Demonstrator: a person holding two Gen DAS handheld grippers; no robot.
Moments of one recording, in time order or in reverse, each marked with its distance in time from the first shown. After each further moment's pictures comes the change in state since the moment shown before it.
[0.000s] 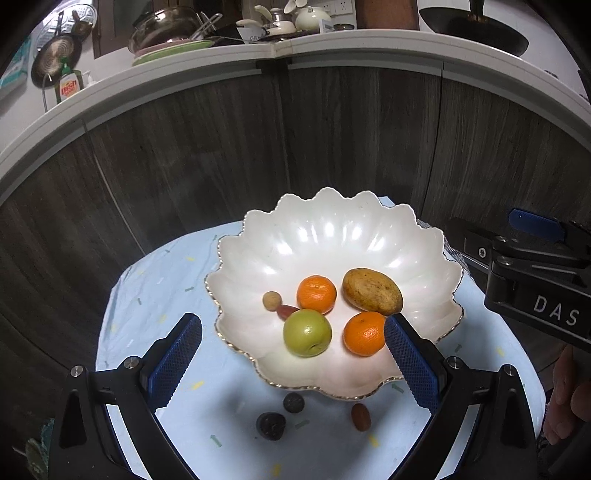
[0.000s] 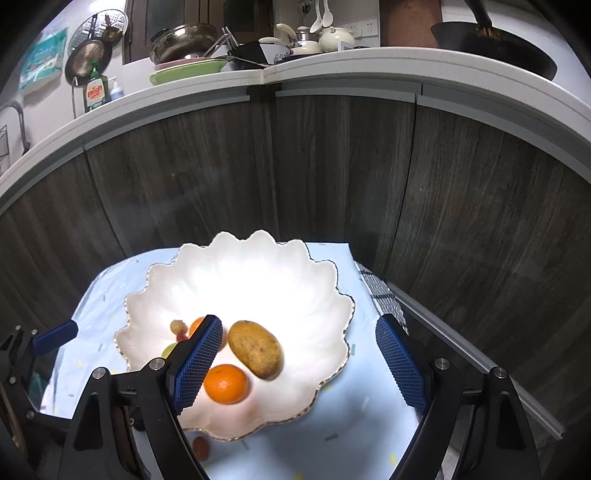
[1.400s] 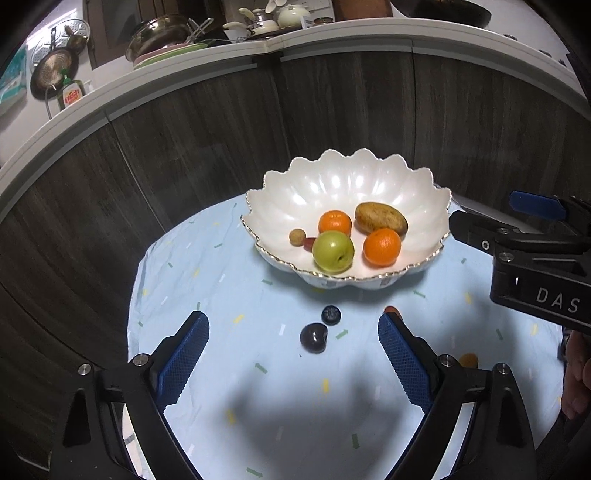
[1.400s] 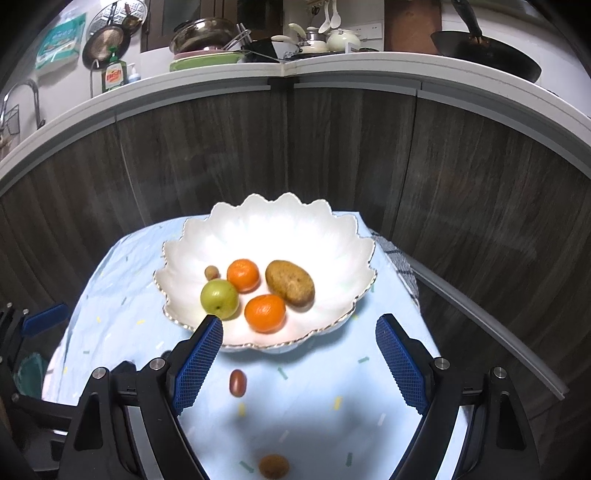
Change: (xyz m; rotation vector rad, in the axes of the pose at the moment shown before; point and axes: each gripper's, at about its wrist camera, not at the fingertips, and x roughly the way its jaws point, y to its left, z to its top) left arm -0.046 0.031 -0.076 0.113 0.017 0.002; right arm -0.048 0.046 -0.069 -0.024 0.019 -0.018
